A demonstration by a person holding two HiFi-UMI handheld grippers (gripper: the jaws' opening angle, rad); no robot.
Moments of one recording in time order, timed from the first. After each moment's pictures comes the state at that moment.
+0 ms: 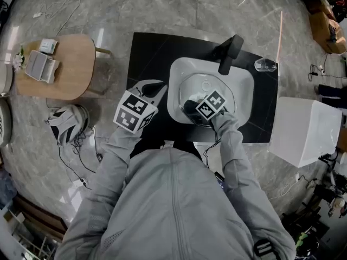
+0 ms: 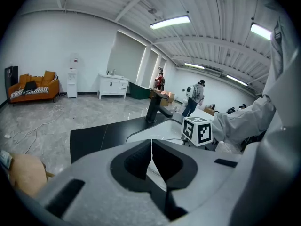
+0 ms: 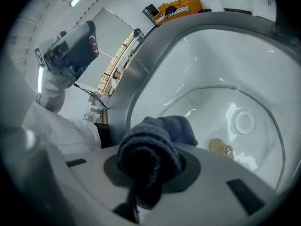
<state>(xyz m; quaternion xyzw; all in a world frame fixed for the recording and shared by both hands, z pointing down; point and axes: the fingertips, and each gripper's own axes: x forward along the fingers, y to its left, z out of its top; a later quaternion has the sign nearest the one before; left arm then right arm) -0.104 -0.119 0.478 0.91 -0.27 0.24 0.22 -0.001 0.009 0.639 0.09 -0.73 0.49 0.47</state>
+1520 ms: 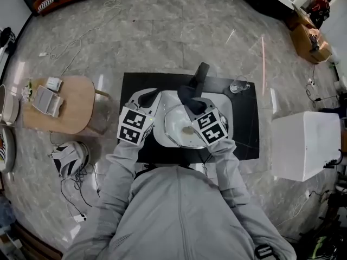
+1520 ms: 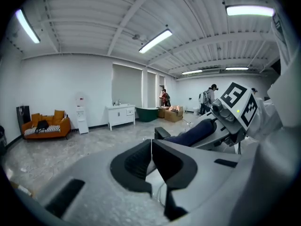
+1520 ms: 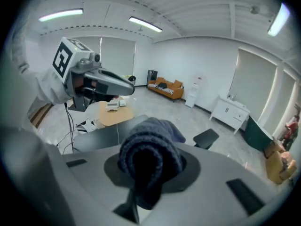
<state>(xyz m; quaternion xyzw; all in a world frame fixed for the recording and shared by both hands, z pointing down) -0.050 -0.165 0.367 0.92 -0.35 0.17 0.05 0.040 -0.127 0.416 0.40 -0.85 0.09 0.34</state>
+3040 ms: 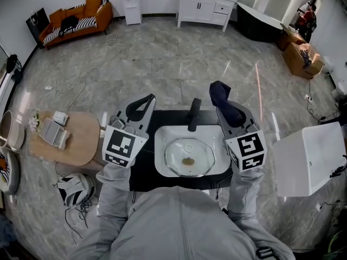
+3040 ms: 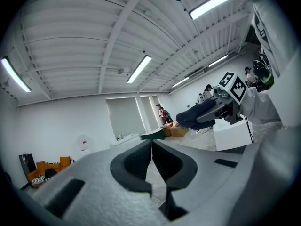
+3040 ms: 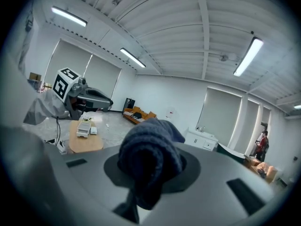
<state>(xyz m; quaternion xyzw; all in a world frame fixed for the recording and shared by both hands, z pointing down) -0.044 -0.171 0.165 0.92 -0.35 0.10 -0.16 0.140 -0.132 0.186 0.55 -0.81 -0.07 0.20</state>
